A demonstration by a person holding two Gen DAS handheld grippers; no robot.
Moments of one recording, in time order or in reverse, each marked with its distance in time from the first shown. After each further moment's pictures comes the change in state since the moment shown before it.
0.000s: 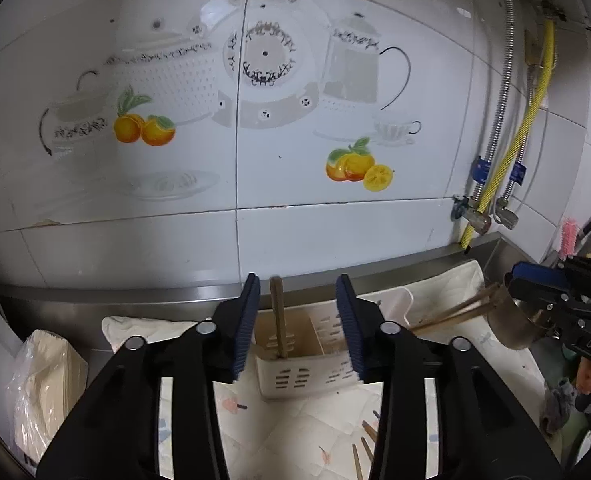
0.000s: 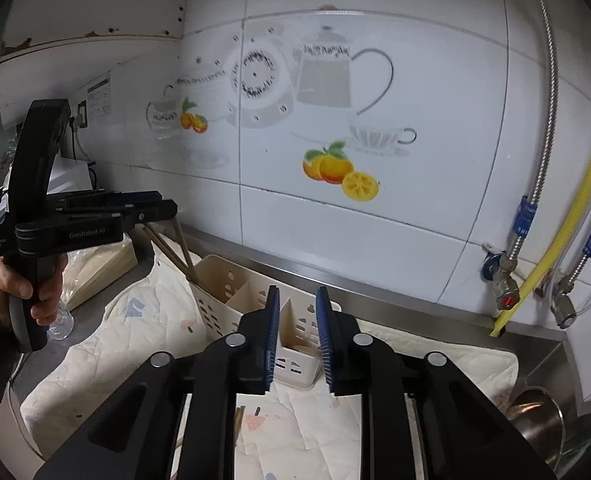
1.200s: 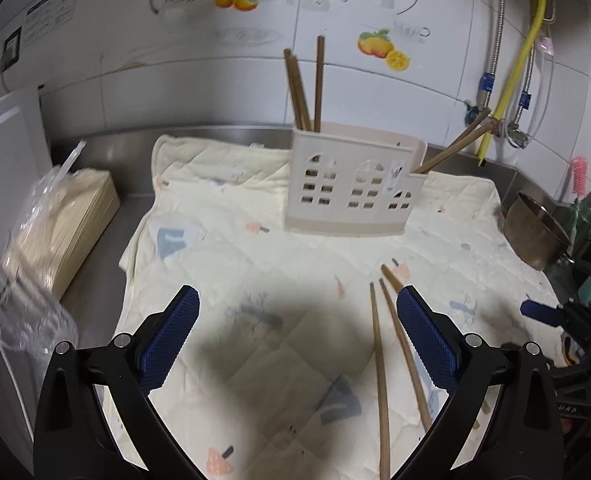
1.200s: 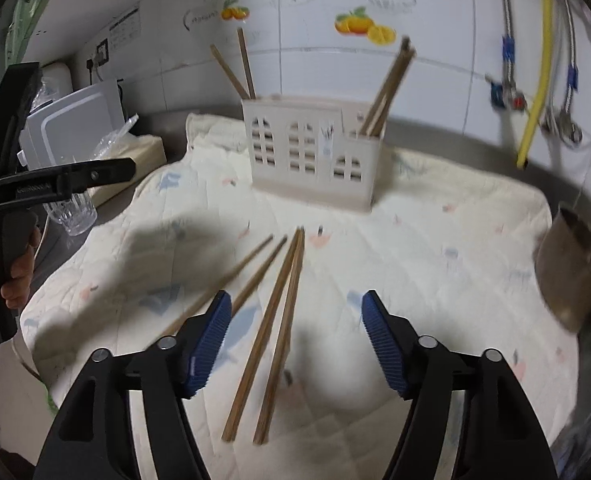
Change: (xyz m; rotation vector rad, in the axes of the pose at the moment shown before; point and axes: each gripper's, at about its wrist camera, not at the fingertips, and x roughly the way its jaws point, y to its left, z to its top) left arm -0.069 -0.001 -0.189 -0.122 0.120 0.129; right arm -0.027 0.076 -0.207 0.104 0.161 0.026
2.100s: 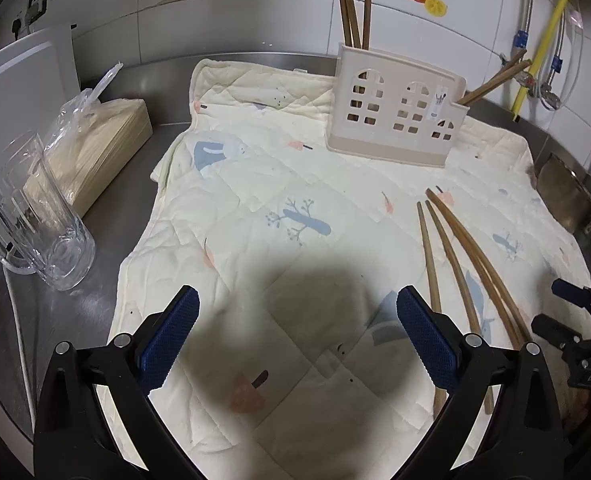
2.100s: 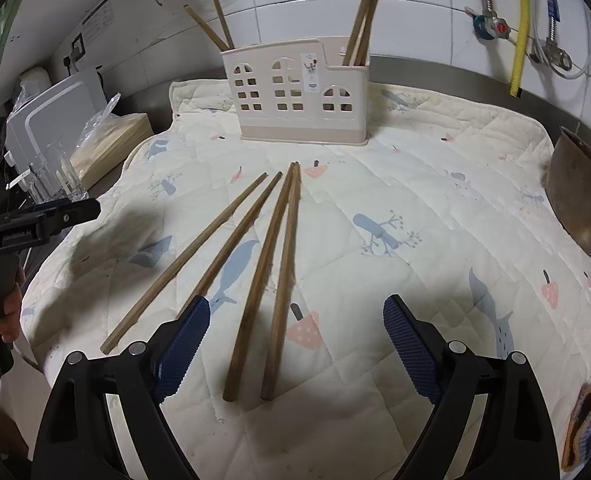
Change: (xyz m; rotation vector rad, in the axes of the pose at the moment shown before) left arm 0.010 0.022 -0.057 -0.033 0.144 0.101; right arm 0.016 -0.004 -0.036 0.105 0.096 0.001
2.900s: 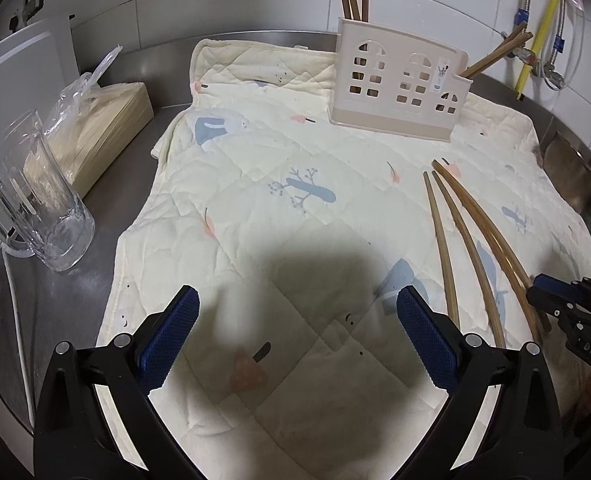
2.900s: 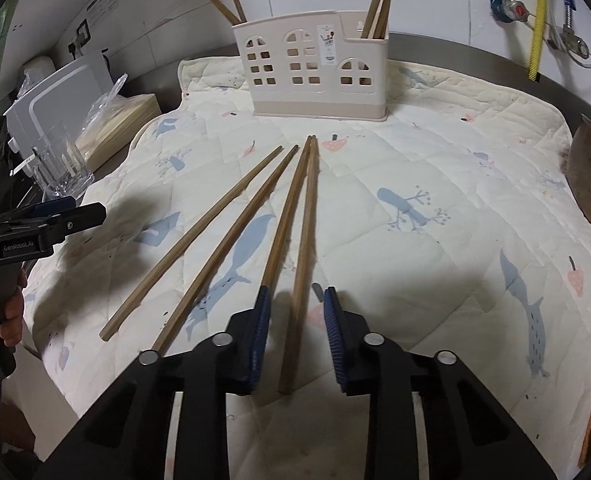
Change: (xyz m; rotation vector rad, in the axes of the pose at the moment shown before) left arm 0.006 -0.002 -0.018 0.017 0.047 0.019; right arm 0.018 0.011 -0.008 -0.017 0.059 0.040
